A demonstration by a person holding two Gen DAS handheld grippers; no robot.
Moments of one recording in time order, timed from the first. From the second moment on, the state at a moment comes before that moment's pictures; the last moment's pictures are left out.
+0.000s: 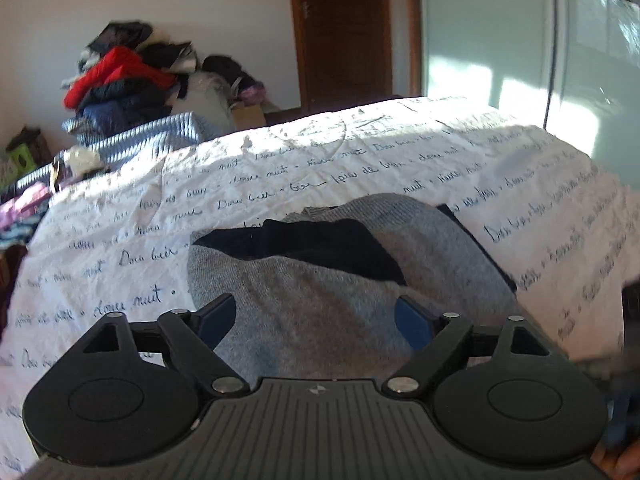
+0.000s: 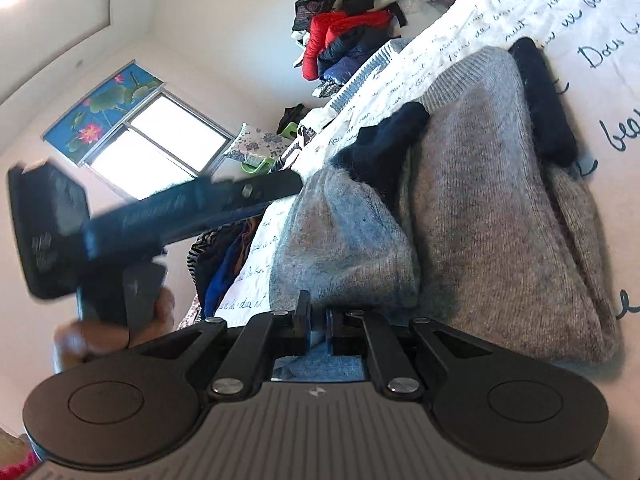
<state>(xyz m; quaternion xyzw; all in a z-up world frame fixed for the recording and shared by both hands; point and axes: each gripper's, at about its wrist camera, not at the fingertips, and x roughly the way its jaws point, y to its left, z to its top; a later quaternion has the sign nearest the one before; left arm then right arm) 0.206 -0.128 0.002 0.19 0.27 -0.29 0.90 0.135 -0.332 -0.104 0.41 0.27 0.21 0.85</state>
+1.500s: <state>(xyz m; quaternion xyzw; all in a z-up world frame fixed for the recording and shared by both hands) 0.307 -0.259 0.006 0.17 0.36 -0.18 0.90 0.121 -0.321 -0.093 0.31 0.23 0.19 0.90</state>
